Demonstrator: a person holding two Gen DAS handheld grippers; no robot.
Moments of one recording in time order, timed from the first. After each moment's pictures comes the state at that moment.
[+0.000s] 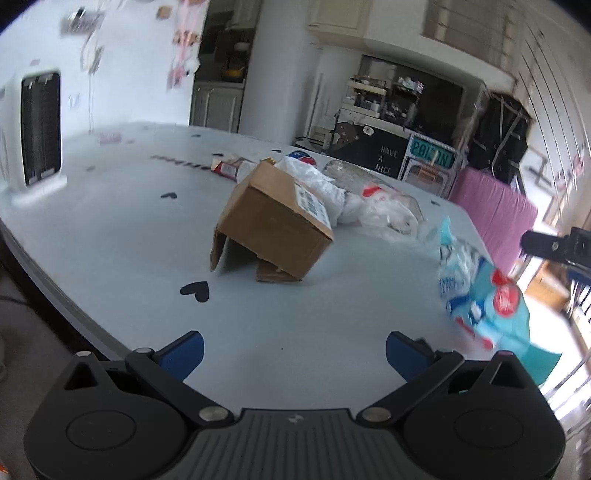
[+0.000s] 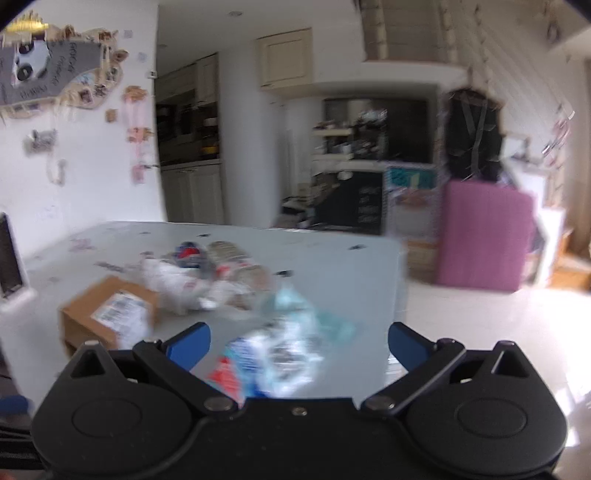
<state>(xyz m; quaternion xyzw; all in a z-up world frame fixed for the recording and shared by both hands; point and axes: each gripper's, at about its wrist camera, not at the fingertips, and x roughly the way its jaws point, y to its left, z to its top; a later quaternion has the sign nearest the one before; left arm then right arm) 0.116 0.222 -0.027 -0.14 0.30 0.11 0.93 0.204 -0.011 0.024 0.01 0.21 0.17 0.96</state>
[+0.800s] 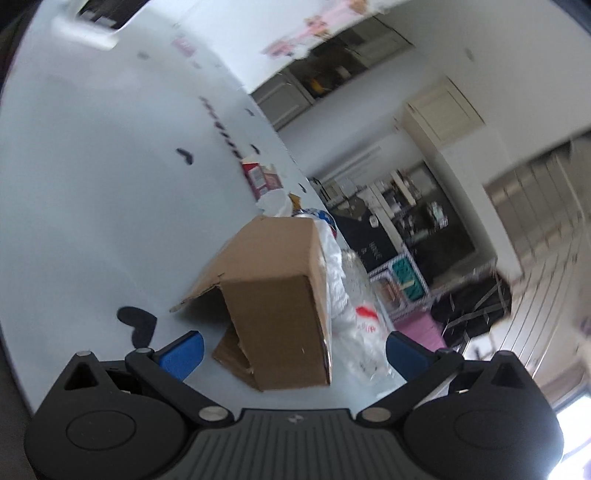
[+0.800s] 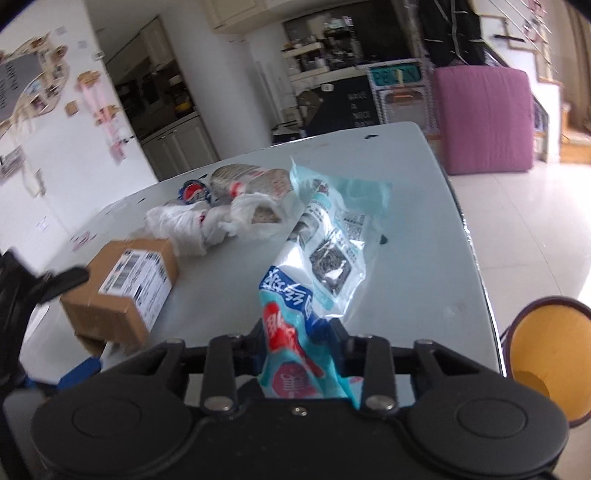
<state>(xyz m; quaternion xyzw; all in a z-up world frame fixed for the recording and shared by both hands) 0.168 0.292 -0.053 -0.48 0.18 0.10 0.85 0.223 0.030 -0.037 0.11 0.34 0.15 0.92</state>
